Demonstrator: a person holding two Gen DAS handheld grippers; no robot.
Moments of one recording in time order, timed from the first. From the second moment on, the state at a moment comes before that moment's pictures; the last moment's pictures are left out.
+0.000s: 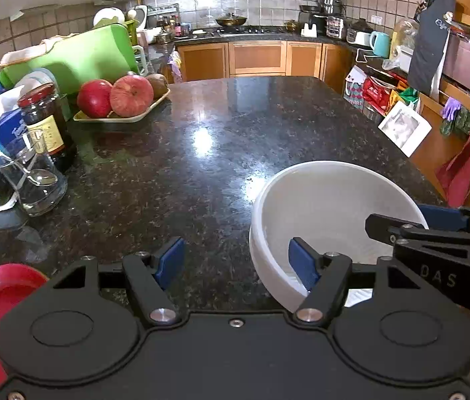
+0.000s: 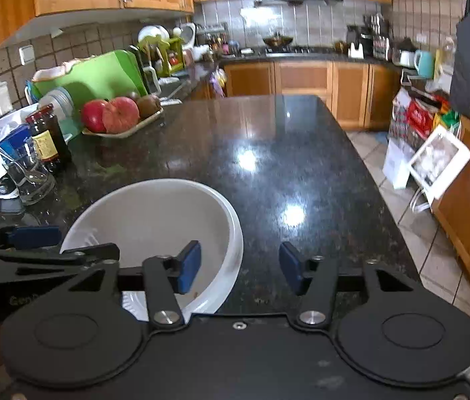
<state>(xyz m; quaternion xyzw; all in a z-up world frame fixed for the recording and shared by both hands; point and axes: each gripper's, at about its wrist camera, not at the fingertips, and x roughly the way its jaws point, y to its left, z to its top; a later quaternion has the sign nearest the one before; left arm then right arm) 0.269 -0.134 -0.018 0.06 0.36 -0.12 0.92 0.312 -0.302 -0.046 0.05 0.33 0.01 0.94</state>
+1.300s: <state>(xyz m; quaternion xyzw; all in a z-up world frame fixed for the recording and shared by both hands) 0.274 -0.158 -0.019 0.04 0.41 -0.12 0.90 0.321 -0.310 -0.050 0.05 0.32 0.09 0.94</state>
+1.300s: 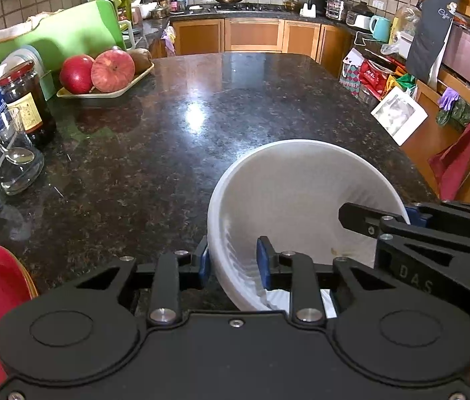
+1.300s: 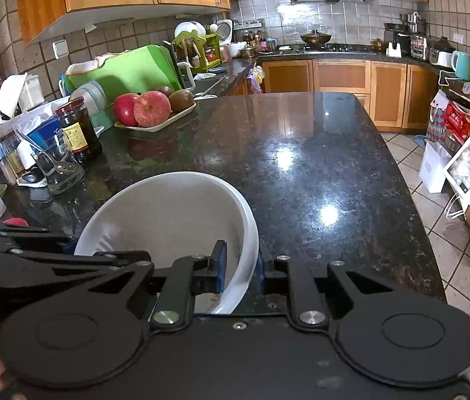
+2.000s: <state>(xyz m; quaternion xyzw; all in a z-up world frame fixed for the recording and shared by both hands) 0.239 -0.139 0.000 0.02 0.39 -0.08 0.92 0.290 -0.296 -0.033 0.04 0.30 0.14 0.94</state>
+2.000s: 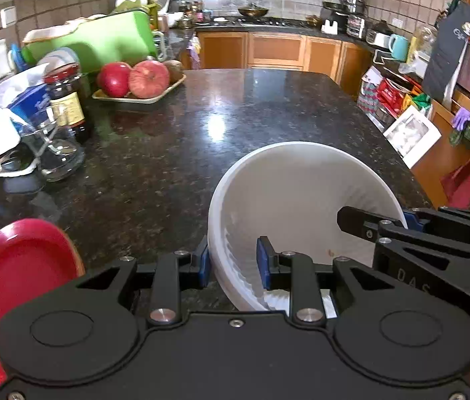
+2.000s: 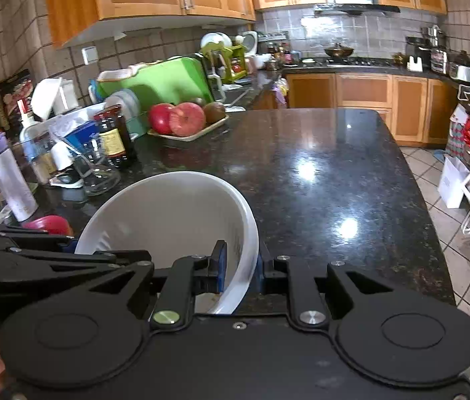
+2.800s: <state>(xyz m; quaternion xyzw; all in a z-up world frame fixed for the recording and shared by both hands) 0.194 -0.033 0.020 0.00 0.36 0.01 0.93 0.263 -0.177 -0.010 0.02 0.28 0.23 0.93</state>
